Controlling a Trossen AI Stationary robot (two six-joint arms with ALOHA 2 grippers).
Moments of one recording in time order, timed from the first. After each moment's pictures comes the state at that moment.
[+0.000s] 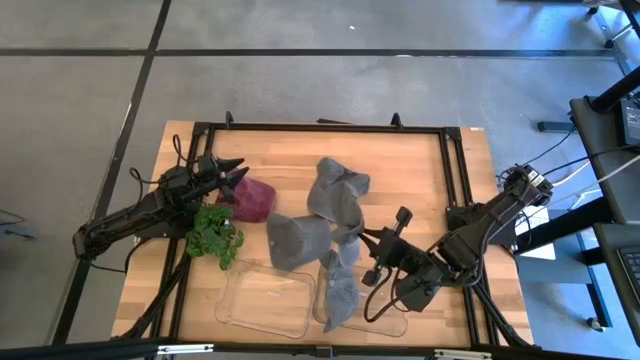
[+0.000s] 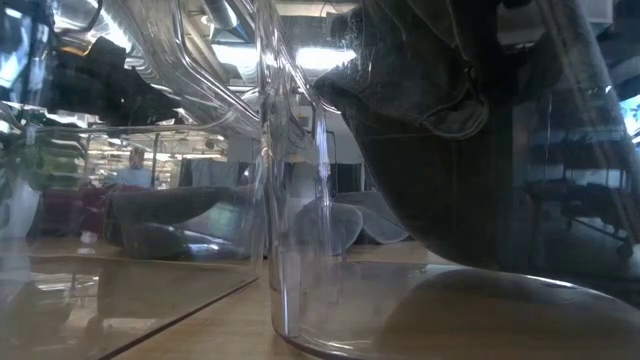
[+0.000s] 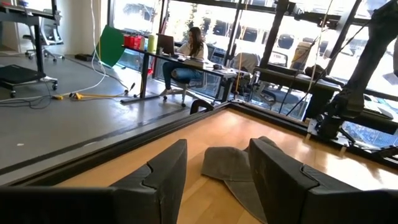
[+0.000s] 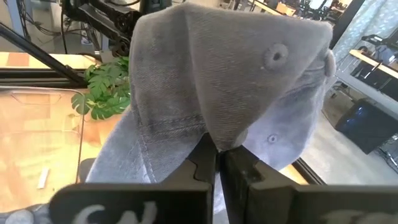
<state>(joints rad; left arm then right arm) 0.49 0.01 0.01 0.03 -0.08 -0.22 0.68 1.58 1.48 -0.67 1.15 0.47</state>
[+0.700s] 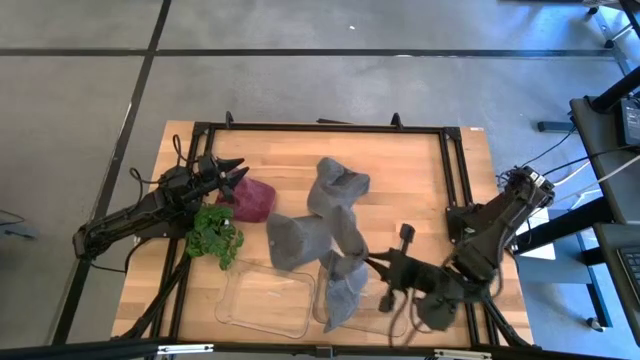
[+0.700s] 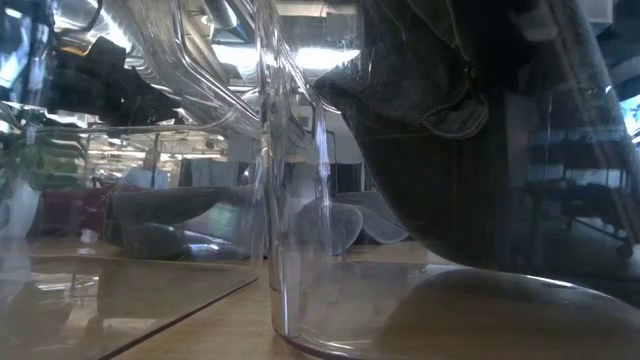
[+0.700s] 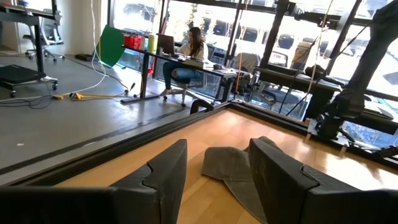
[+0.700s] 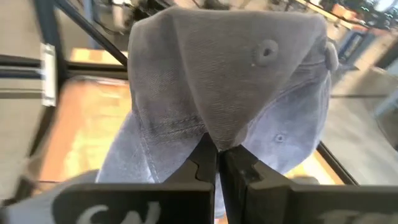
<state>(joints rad) 0.49 0.01 0.01 0.03 -0.08 -0.22 0.78 1.58 1.52 -0.67 1.05 0.44</state>
